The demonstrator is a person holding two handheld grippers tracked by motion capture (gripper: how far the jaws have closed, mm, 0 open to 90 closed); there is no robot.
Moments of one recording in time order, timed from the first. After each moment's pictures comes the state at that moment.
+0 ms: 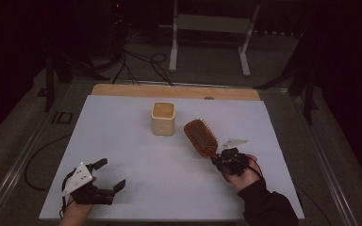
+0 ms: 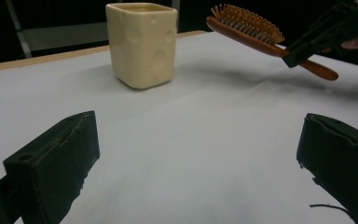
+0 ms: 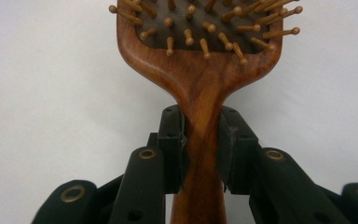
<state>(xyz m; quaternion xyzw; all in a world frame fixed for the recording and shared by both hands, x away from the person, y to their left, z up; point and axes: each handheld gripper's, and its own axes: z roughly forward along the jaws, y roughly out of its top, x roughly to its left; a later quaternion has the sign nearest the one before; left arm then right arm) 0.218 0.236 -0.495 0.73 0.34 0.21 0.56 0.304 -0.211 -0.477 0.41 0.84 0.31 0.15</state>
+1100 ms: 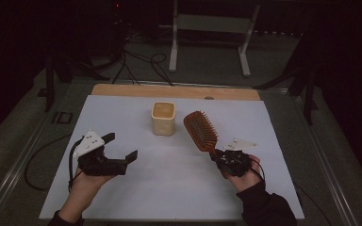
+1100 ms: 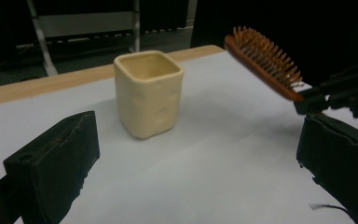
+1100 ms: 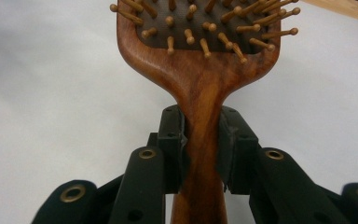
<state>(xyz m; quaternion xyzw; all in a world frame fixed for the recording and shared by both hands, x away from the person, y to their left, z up) 0.259 0.190 -0.397 0.73 0.39 0.19 0.53 0.292 -0.211 -0.460 0.40 0.81 0.39 0.18</state>
